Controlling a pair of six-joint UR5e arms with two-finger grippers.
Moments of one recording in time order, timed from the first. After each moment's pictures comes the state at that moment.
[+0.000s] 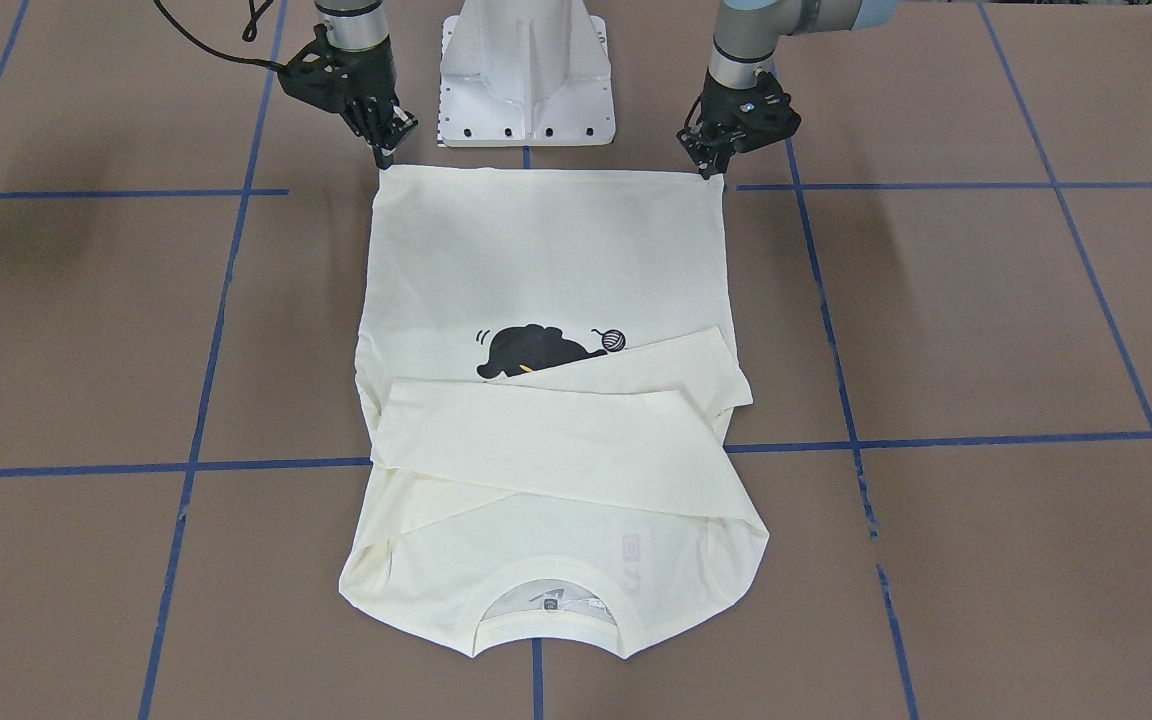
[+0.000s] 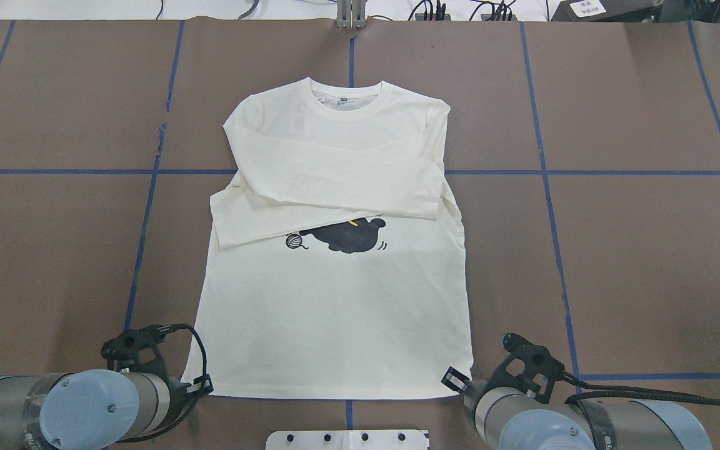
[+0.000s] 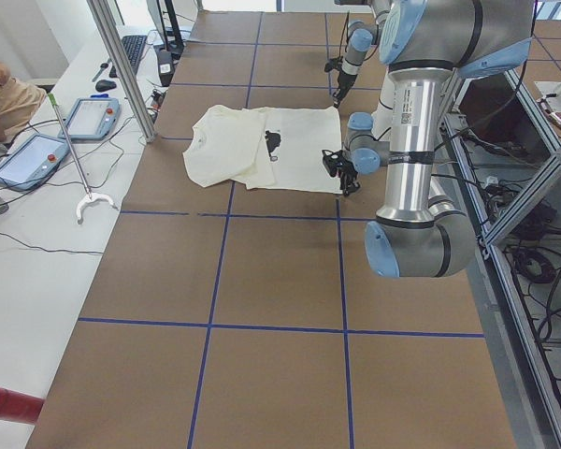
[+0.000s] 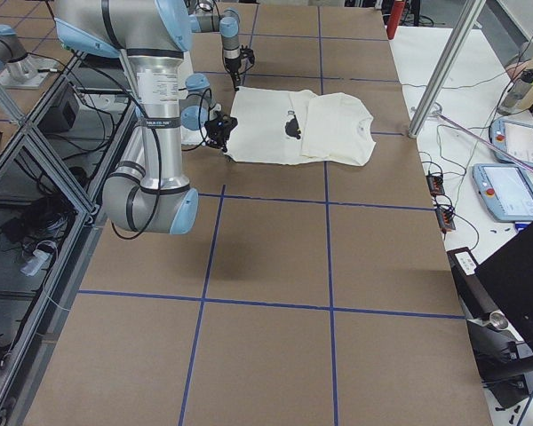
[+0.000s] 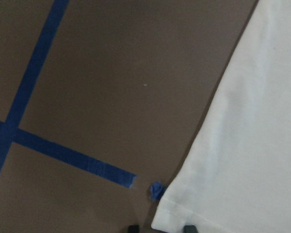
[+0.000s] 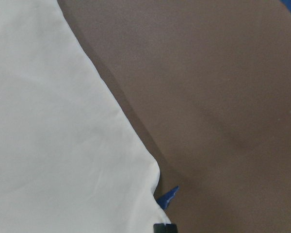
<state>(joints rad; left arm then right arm) -0.11 -1.64 -2.08 -1.75 -1.60 -1.87 0.01 -1.40 2.15 -1.56 1.37 2.17</state>
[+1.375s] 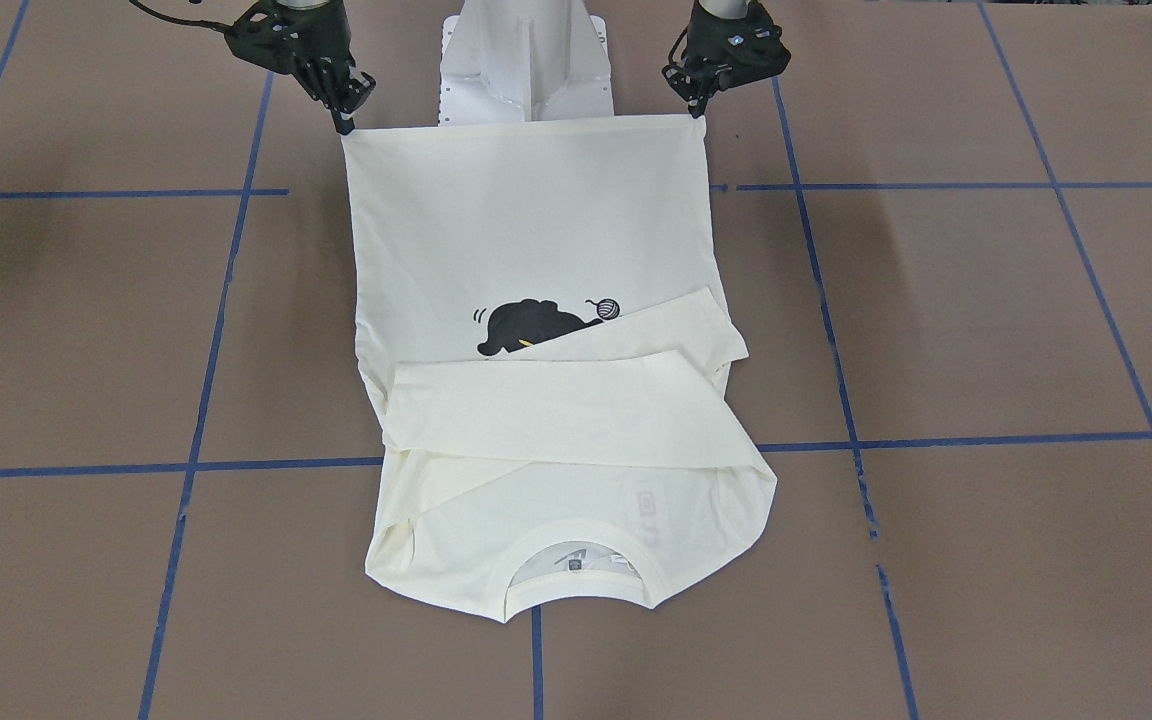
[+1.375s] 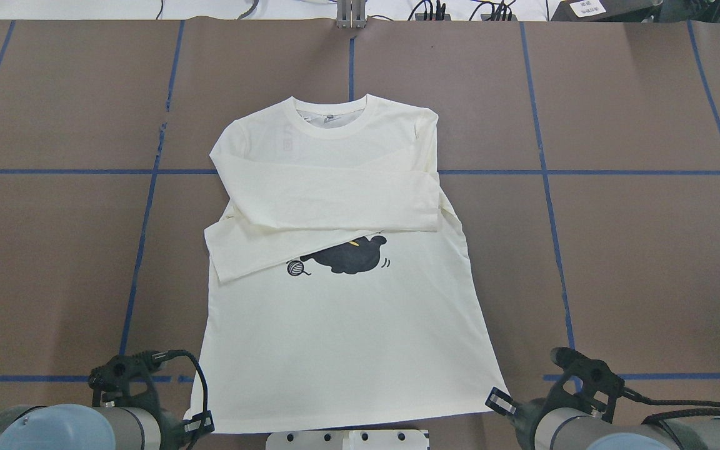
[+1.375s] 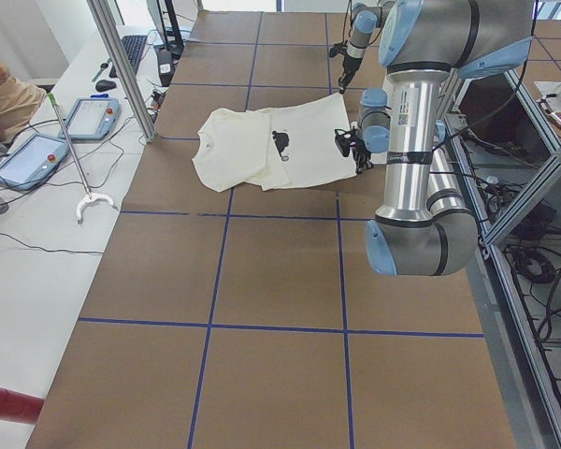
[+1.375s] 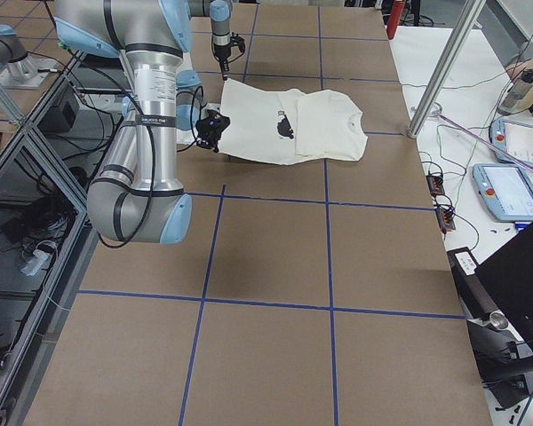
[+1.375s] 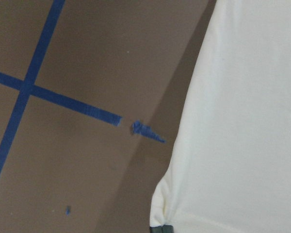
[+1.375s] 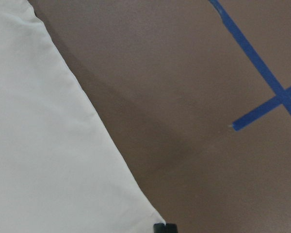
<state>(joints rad) -0.02 -1.65 -2.29 -1.59 -1.61 -1.90 -0.05 -1.59 2.34 -1.56 1.38 2.16</state>
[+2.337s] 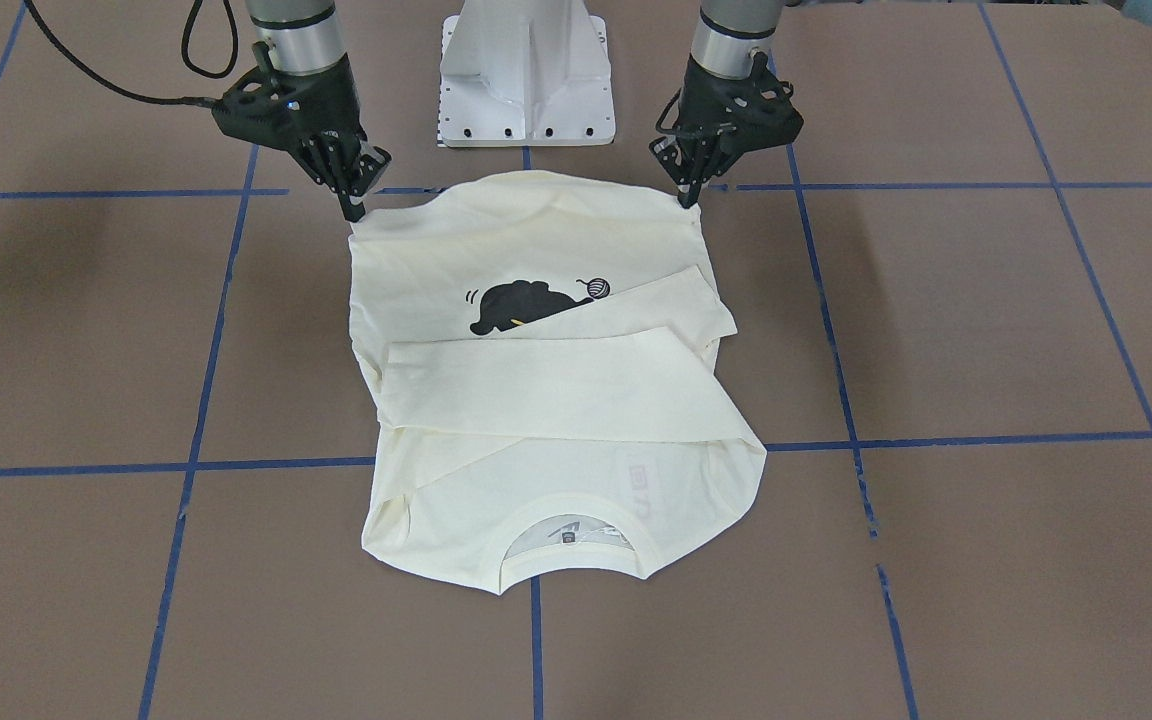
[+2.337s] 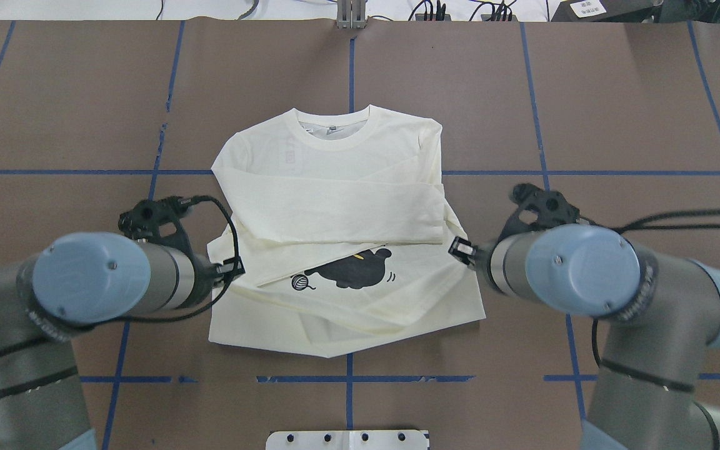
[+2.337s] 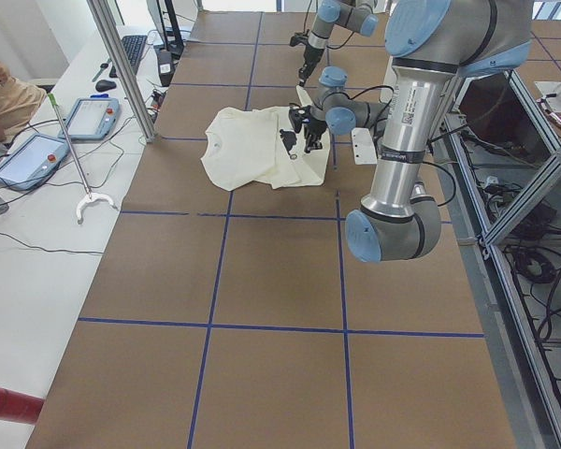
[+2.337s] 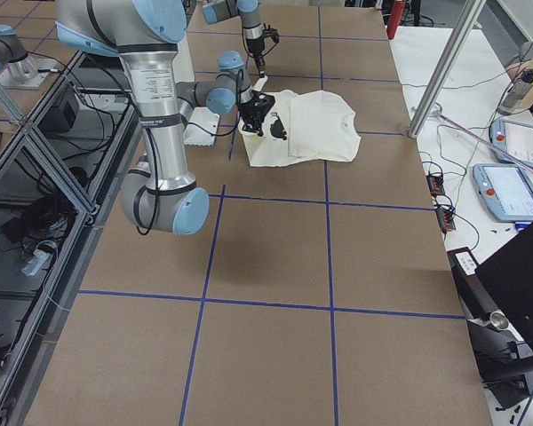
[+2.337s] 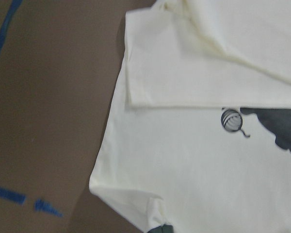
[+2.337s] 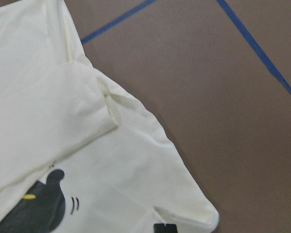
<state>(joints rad) -0.43 -1.91 -2.10 -1.56 -1.64 -1.61 0.45 -1.23 2.12 -1.64 1.61 1.74</state>
